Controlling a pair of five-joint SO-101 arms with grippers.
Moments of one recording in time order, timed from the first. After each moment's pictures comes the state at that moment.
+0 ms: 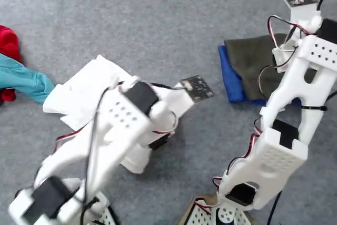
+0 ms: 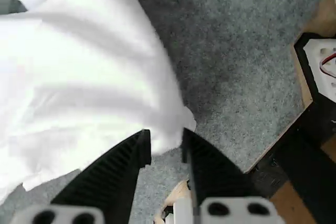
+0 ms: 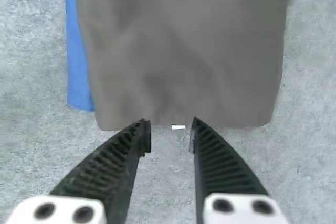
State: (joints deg) left arm 36.2 -20.3 11.0 99.3 -14.9; right arm 24.8 22.5 -41.4 100.5 33.3
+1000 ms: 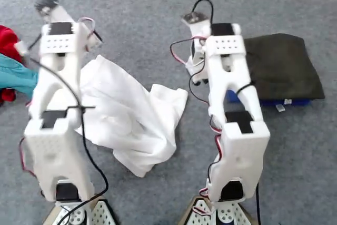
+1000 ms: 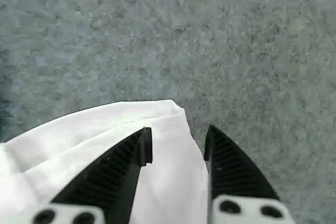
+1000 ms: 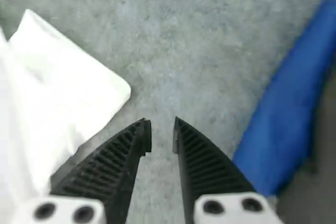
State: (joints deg) left arm -6.6 33.1 -28.1 70.0 35.0; right arm -5.1 28.9 -17.0 85.9 16.0
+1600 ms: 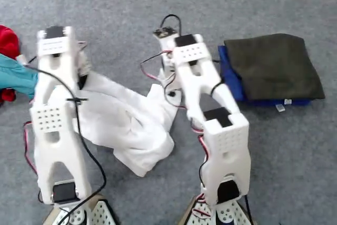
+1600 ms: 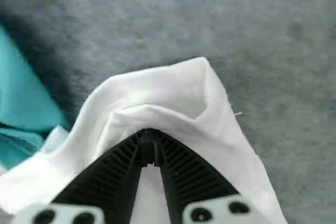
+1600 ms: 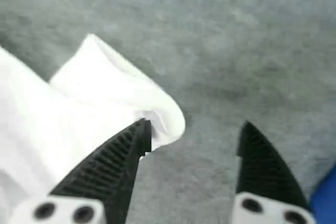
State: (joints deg) left arm -18.3 57.4 -53.5 98.3 25.0; right arm -18.3 34.1 -17.6 83.7 6.5
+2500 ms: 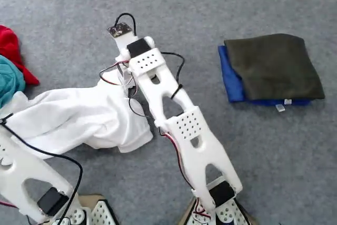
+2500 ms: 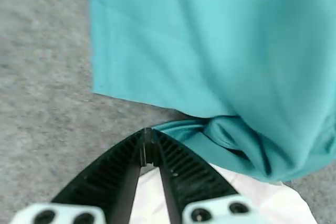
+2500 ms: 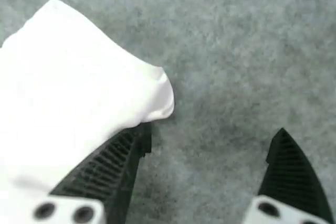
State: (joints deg) left arm -56.9 51.5 -64.6 100.3 11.3; right arm -31.0 68.2 -71.7 92.7 -2.6
